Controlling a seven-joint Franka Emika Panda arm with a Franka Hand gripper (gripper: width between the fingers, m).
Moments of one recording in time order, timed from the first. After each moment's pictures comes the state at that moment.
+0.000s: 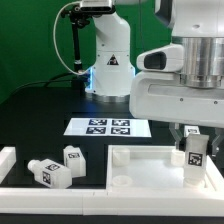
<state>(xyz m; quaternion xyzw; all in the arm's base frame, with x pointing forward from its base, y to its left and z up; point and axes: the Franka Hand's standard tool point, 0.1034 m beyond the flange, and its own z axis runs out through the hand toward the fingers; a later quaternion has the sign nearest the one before) 0.647 0.104 0.084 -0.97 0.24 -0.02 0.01</state>
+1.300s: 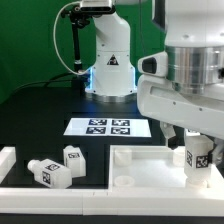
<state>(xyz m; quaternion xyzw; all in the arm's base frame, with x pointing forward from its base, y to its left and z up) 0.628 0.110 0.071 -0.92 0.38 0.00 0.02</state>
